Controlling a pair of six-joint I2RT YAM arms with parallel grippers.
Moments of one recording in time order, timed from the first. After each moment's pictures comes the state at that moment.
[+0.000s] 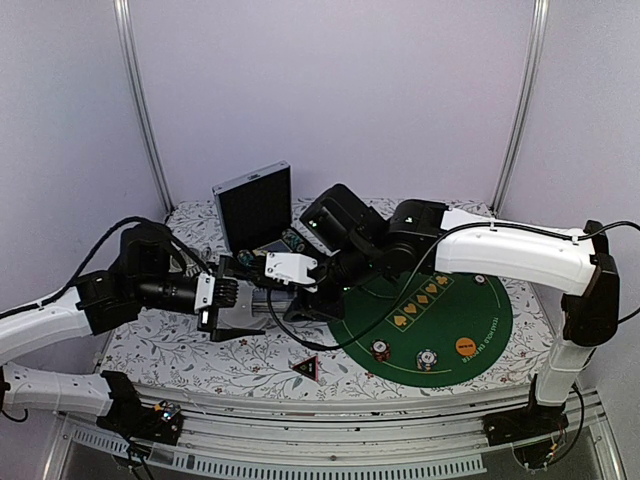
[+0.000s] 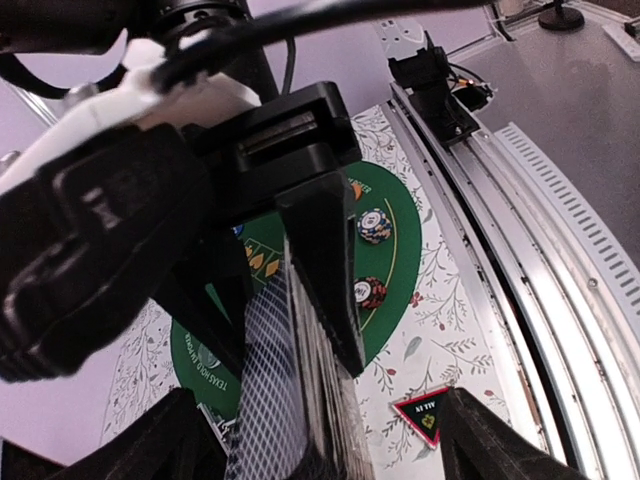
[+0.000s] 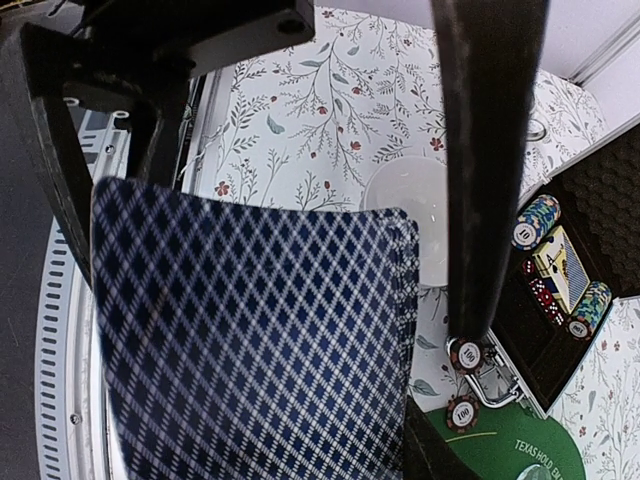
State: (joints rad) left arm -0.79 0.90 0.67 -0.13 0.62 0.77; right arm 1.18 1.82 1.71 -0.72 -0.15 -0.43
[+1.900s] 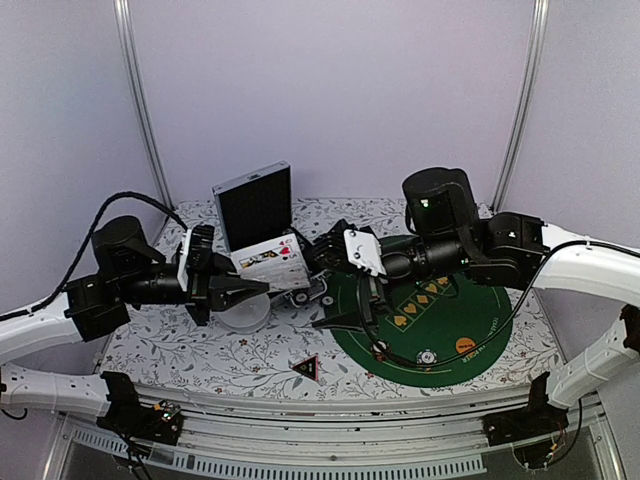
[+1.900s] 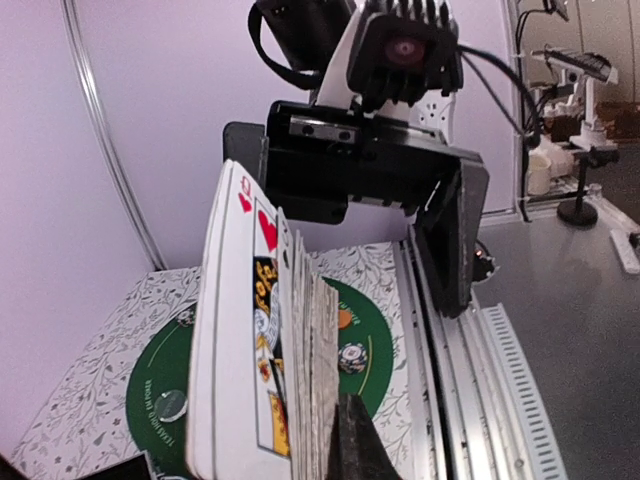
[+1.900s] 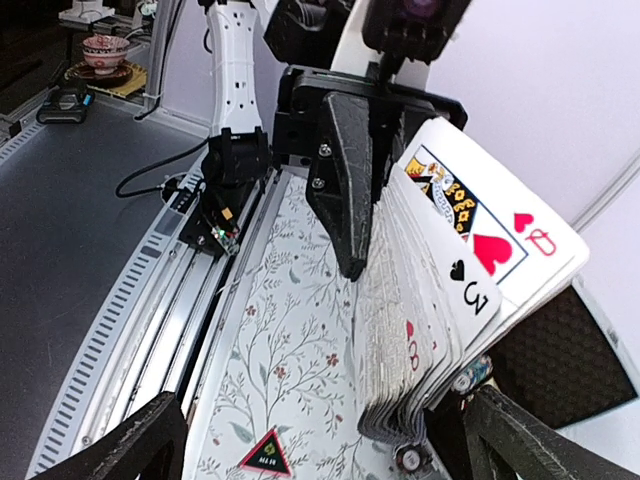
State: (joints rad) left arm -0.90 0.86 0.68 0.13 0.54 0.23; right arm 1.15 1.40 1.33 -0.34 -0.38 -0.55
